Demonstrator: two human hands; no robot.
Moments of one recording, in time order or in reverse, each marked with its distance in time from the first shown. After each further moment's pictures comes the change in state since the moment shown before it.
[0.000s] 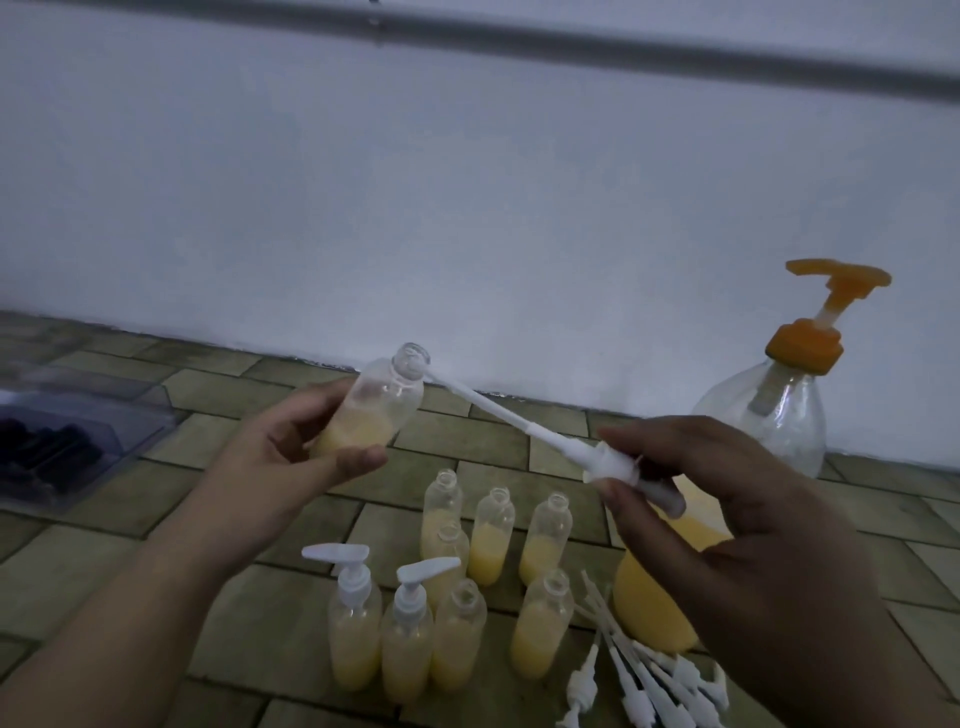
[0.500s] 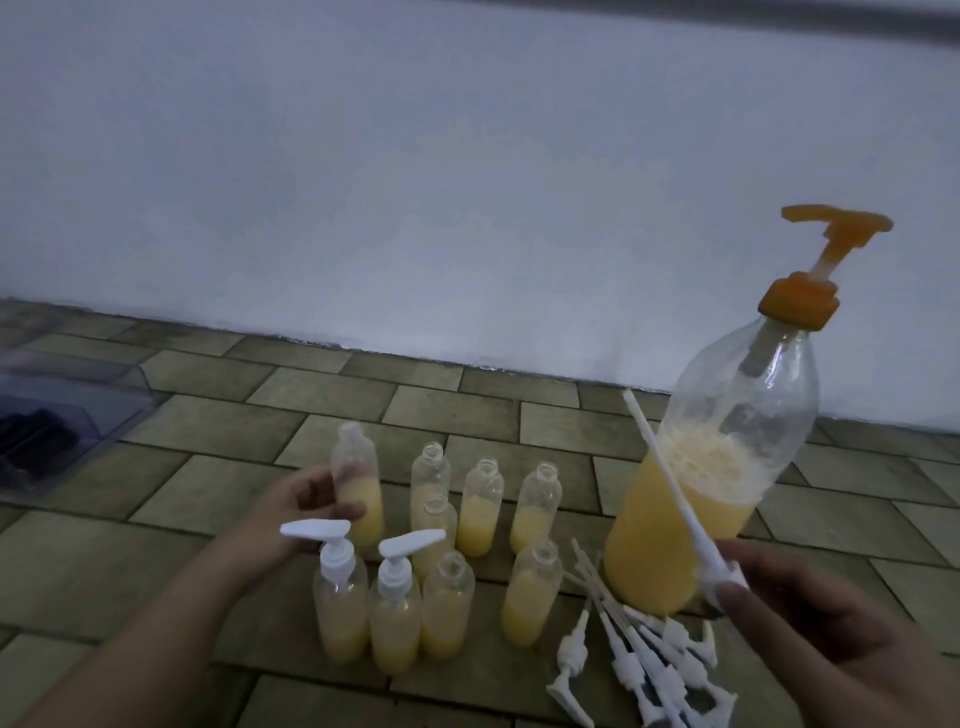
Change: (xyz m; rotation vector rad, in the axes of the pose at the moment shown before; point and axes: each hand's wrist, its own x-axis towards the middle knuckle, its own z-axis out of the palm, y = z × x) left_hand -0.007 -0.089 -0.003 0.131 -0.116 -0.457; right_hand -0.082 0.043 -0.020 0.301 0.074 0.734
